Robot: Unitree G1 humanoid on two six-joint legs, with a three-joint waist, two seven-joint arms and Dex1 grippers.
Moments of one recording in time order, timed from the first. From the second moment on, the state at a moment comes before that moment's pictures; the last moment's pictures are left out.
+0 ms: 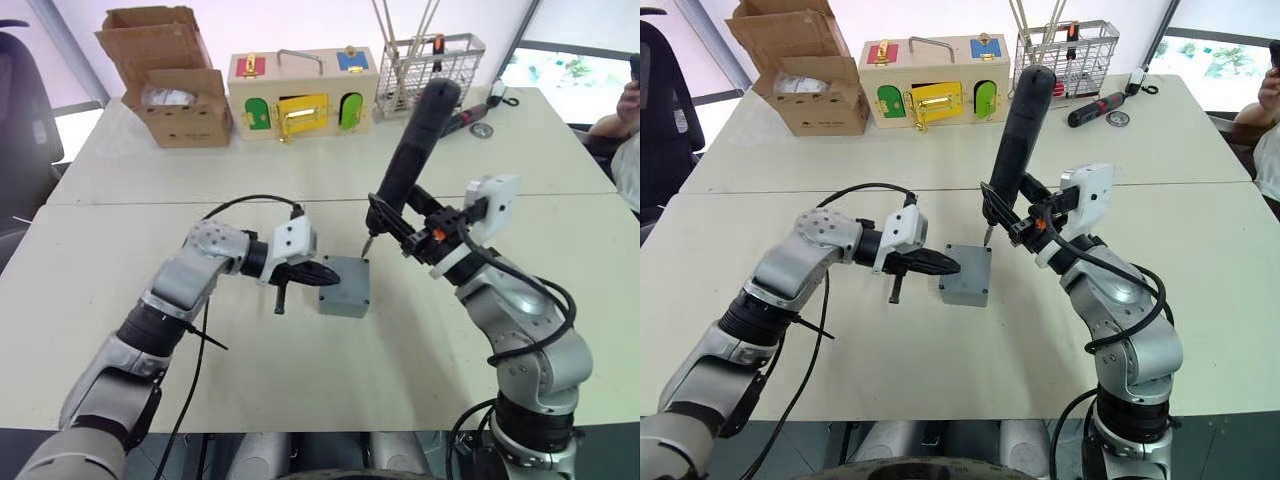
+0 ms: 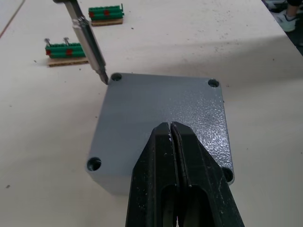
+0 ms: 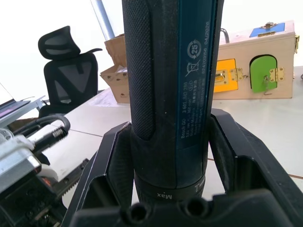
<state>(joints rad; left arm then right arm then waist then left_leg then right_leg) -0.64 0.52 -0.36 0.00 -0.24 0.36 -1.23 -0.28 -0.23 -0.13 -0.68 0.42 0.76 0.38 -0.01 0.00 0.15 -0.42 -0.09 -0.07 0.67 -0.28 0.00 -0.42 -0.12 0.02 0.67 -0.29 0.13</state>
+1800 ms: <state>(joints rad) -0.64 0.47 -0.40 0.12 -0.11 0.17 -1.21 -0.14 -0.45 0.11 -0.68 0.25 0.54 0.36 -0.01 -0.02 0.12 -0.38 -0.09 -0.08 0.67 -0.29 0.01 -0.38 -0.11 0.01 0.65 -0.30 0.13</state>
